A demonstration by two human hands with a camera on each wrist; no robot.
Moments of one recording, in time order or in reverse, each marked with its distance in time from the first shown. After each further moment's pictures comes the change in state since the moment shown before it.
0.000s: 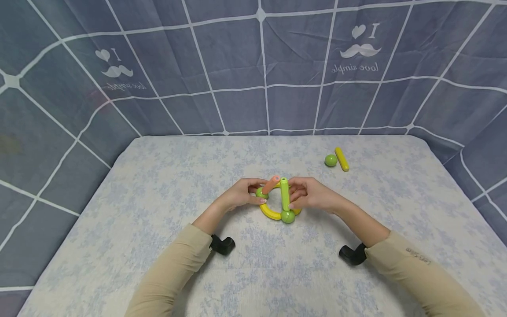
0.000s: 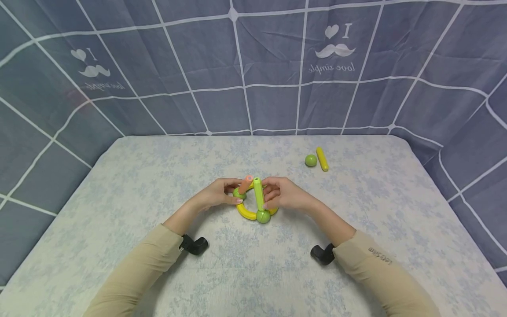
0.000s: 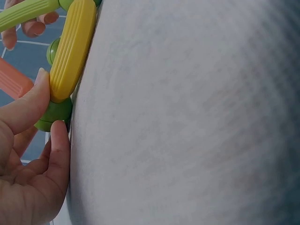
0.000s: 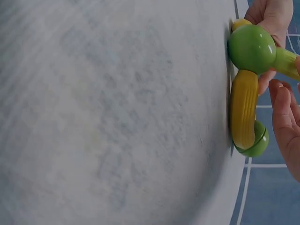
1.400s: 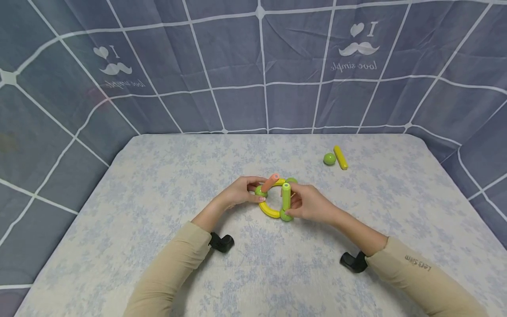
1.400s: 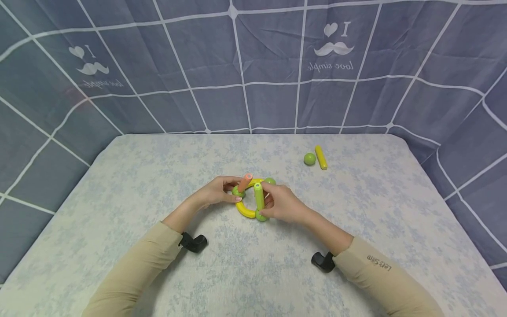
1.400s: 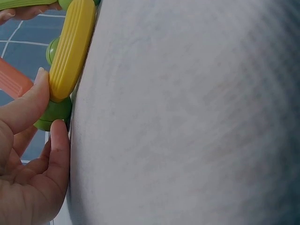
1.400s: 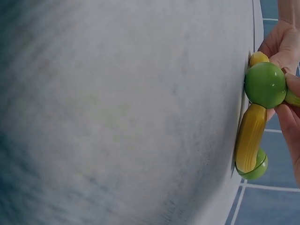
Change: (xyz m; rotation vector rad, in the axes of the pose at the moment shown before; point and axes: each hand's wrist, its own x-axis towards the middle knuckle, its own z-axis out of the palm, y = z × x) left_hand 0.002 -0.004 -0.001 0.031 -0.002 0.027; right_hand -0.011 0.002 0.028 -0.388 0.124 -0.219
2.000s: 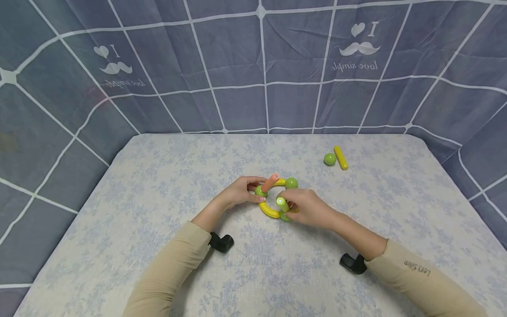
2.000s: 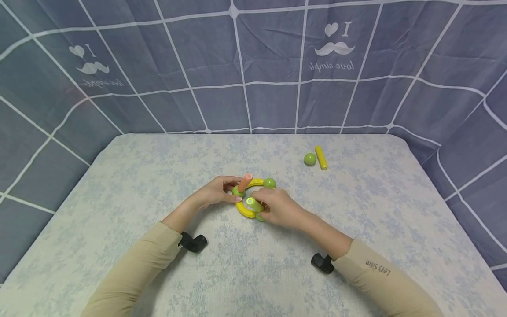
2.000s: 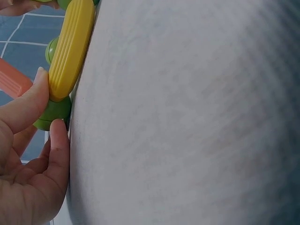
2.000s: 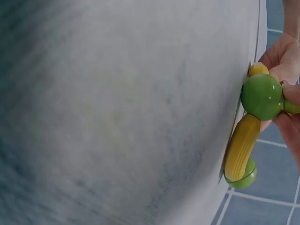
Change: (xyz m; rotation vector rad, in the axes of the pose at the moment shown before) left_hand 0.000 0.000 0.000 -0.010 0.001 -0.006; right_hand 0.000 -0.008 0.008 -0.316 0.031 -0.268
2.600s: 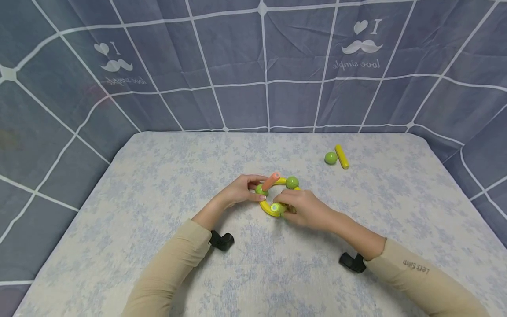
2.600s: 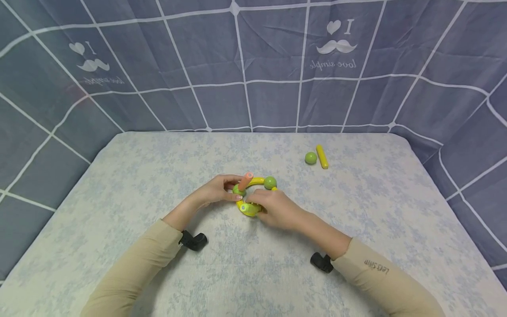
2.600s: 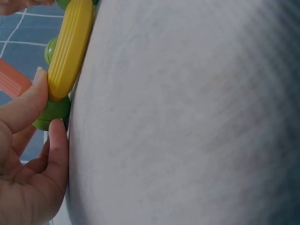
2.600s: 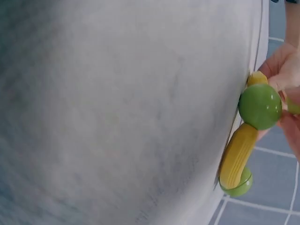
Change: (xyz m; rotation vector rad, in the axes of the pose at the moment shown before) left_hand 0.000 0.000 -0.001 -0.012 -0.010 0.000; right_hand 0.001 -0.005 0.001 -0.046 0.000 -0.106
